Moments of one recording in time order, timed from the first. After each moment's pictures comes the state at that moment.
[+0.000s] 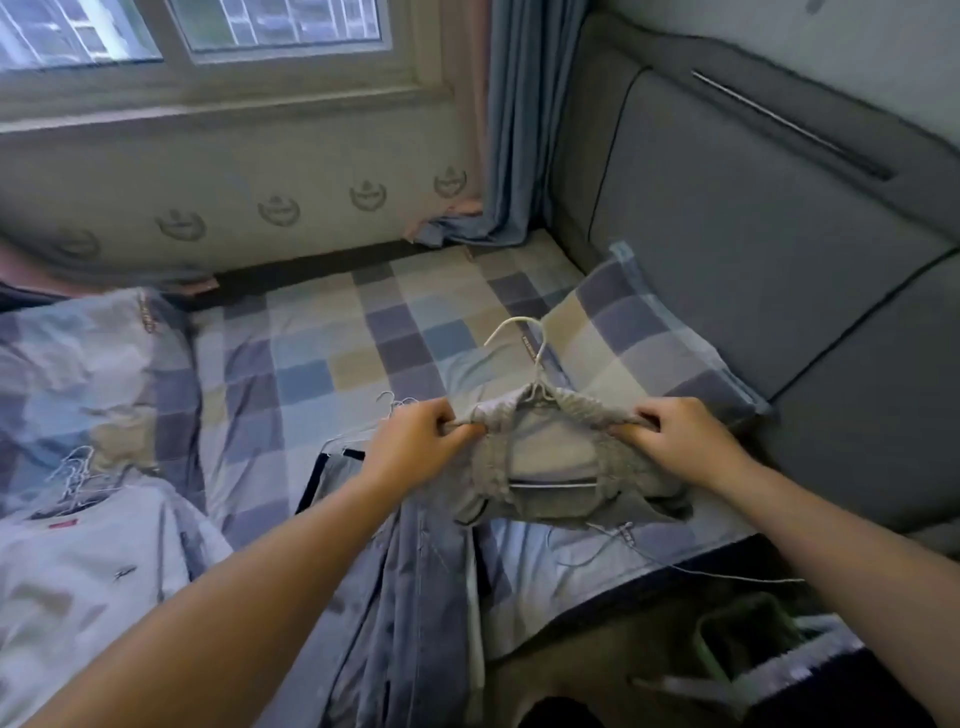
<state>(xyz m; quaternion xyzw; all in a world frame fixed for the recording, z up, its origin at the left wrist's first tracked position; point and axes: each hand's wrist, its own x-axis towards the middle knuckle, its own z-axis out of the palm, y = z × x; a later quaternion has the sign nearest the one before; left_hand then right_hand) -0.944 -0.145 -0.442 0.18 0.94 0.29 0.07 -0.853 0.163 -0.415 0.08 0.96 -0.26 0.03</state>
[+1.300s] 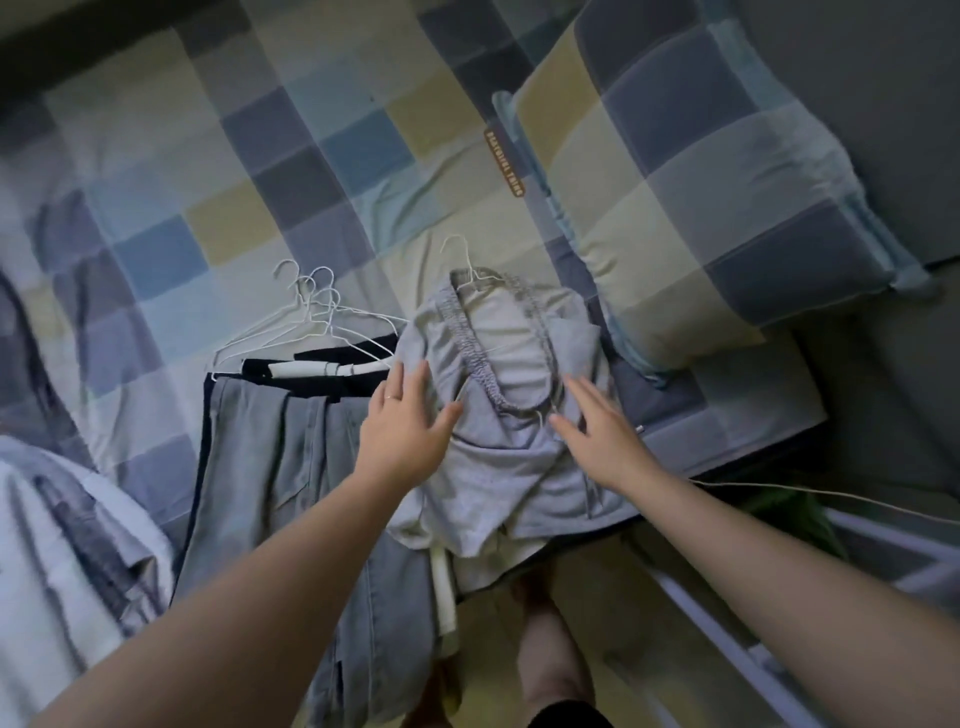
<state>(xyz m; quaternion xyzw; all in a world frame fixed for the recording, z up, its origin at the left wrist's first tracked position) -1.058 -0.002 -0.718 0.03 0.93 0.19 0.33 -0.966 0.232 -0.753 0.22 0.84 -0.41 0.29</state>
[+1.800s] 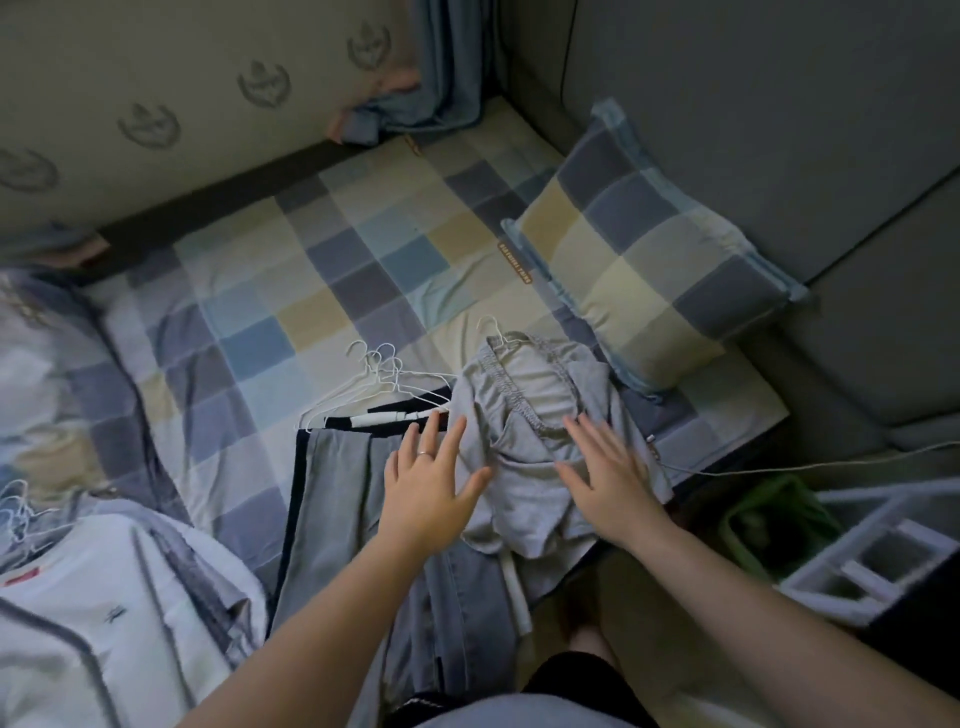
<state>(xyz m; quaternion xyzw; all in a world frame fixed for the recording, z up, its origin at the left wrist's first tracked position) -0.976 -0.153 -0.576 0.21 0.93 0.15 0.26 -0.876 0.064 -0.591 0.21 0.92 -0.30 0.16</state>
